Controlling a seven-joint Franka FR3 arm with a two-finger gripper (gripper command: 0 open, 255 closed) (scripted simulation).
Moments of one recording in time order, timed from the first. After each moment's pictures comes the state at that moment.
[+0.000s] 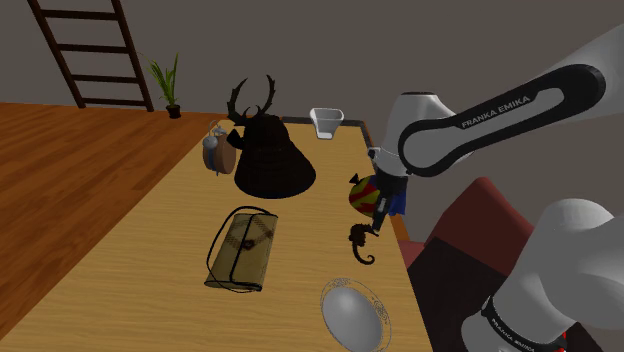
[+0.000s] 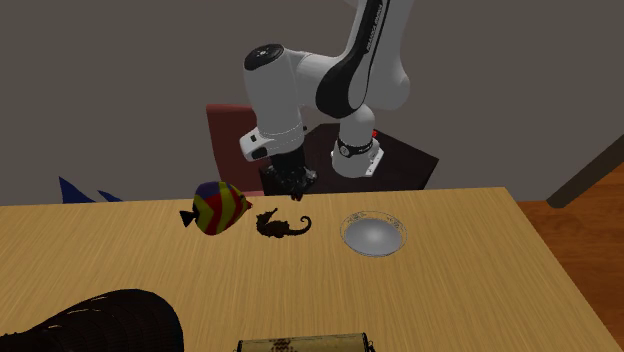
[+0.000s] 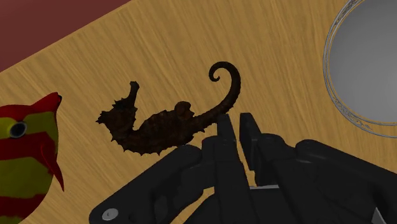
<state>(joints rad) 0.14 -0.51 -0.10 -2.83 0.13 2.31 -0.37</state>
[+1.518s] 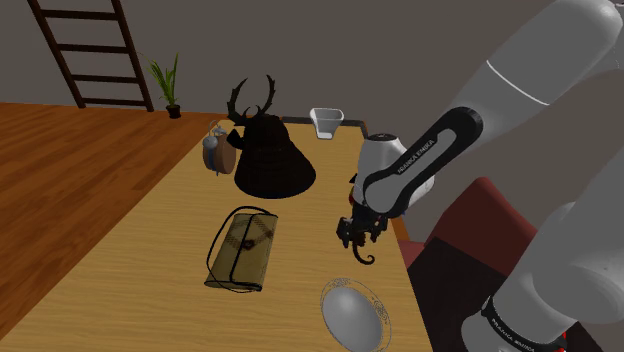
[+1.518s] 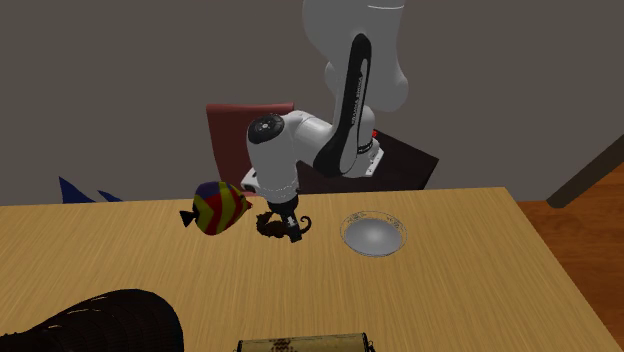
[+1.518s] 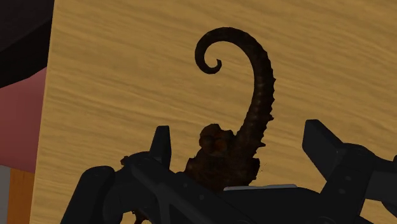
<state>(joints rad) 0.00 -0.07 0.12 -2.76 0.14 2.67 0.45</state>
